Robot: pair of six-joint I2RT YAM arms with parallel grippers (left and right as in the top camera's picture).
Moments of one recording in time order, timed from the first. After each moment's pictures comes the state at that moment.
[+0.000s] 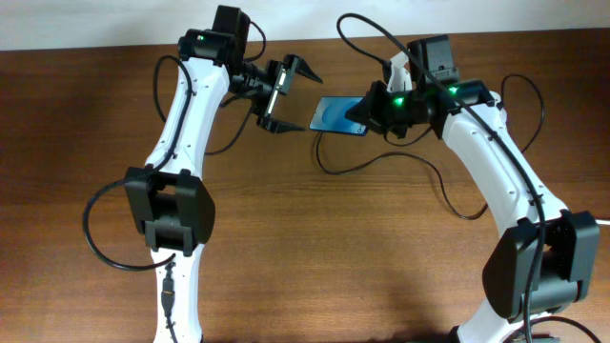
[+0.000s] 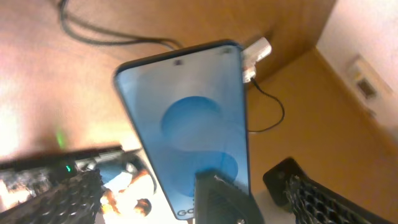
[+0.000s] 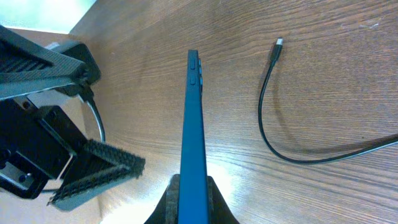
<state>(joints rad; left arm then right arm) -0.22 2.37 2.37 -1.30 0.94 -1.20 0.17 1.83 1.57 -0.73 -0.61 0.61</state>
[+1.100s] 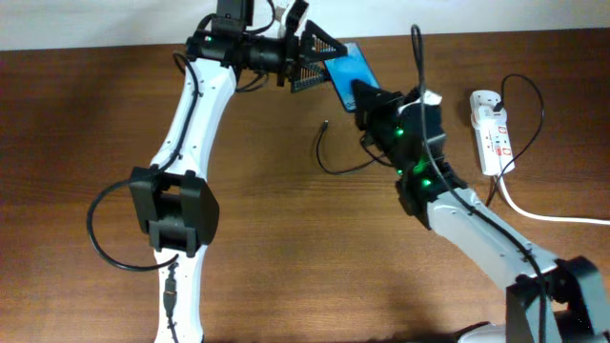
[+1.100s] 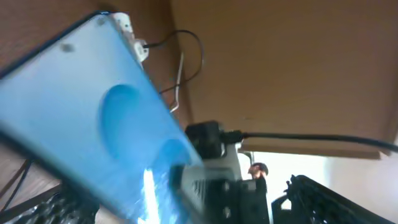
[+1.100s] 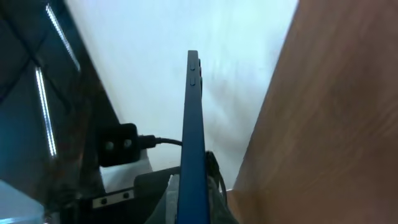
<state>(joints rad) -0.25 2.37 2.37 -0.81 1.26 -0.59 0.34 1.56 0.90 0.50 -0.06 1.65</state>
